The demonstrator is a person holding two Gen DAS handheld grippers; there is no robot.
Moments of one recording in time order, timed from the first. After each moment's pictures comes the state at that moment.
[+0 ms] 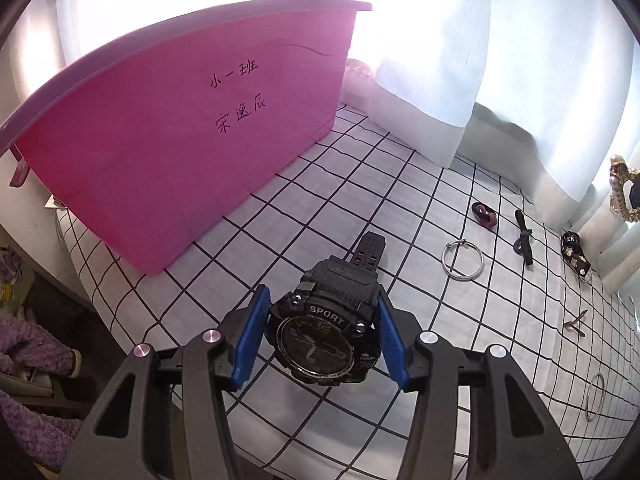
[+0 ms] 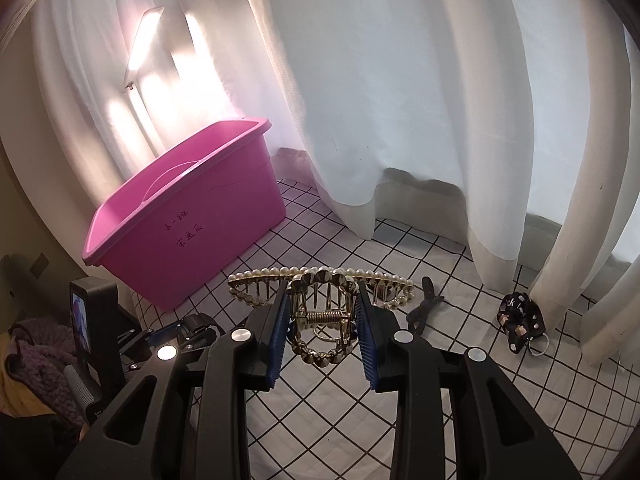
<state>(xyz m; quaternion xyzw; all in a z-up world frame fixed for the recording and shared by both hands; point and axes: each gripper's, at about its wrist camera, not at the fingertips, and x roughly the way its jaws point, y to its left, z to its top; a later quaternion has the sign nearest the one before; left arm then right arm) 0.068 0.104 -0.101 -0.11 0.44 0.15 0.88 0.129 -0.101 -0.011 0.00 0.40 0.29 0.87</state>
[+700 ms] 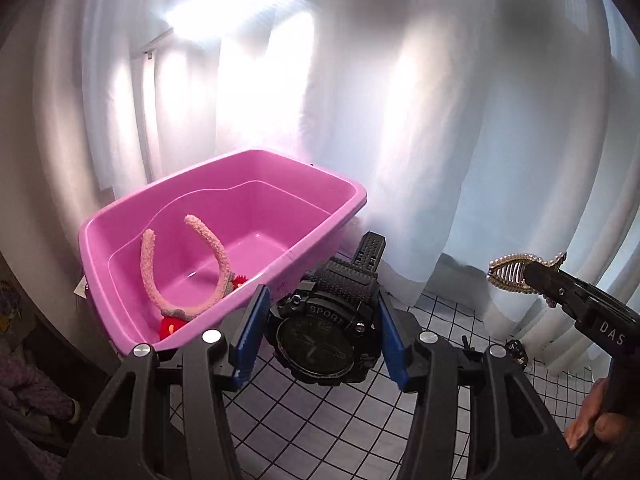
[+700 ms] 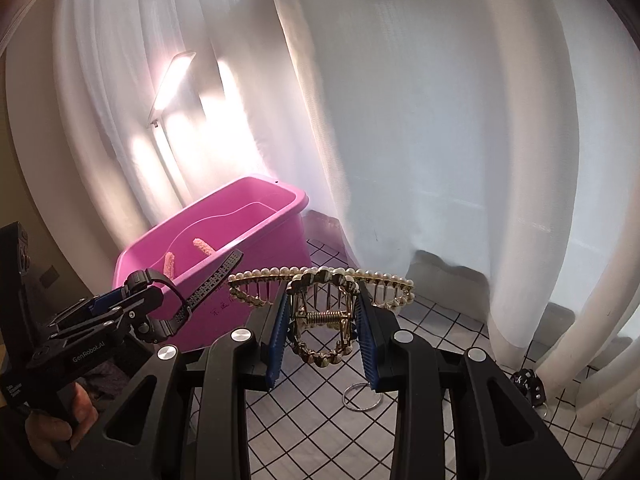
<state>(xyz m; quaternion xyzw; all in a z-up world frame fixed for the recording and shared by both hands) 0.059 0.143 0.064 -0.12 0.30 0.15 0.94 0.152 -0.051 0.063 0.00 0.32 0.33 0.89</state>
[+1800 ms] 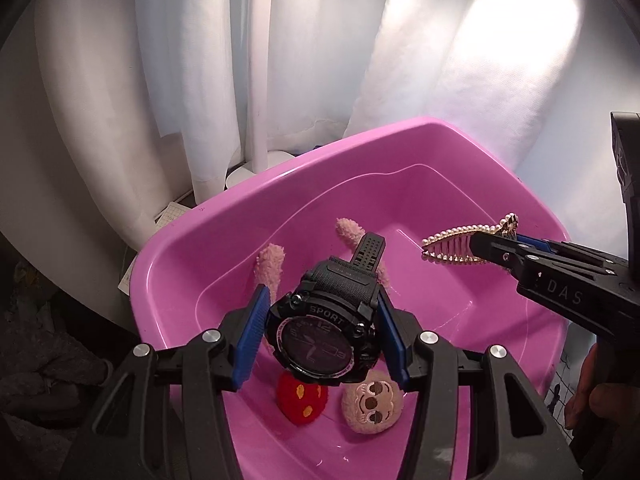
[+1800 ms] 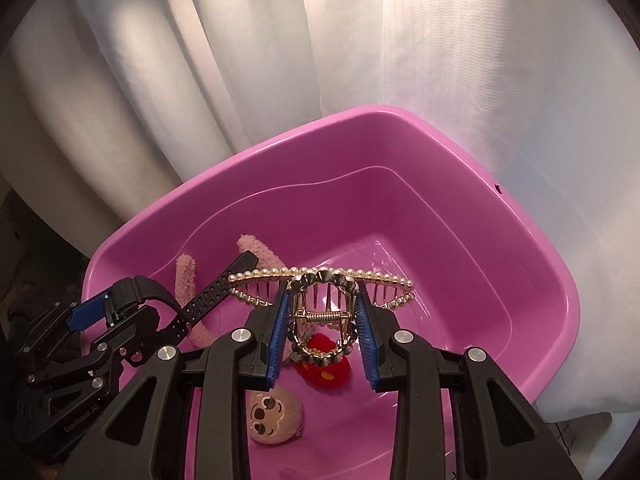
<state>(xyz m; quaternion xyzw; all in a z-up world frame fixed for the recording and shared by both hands) 0.129 0.366 0.007 -0.19 0.42 0.25 0.85 0.284 0.260 -0.001 -0.15 0.49 0.39 0.76</state>
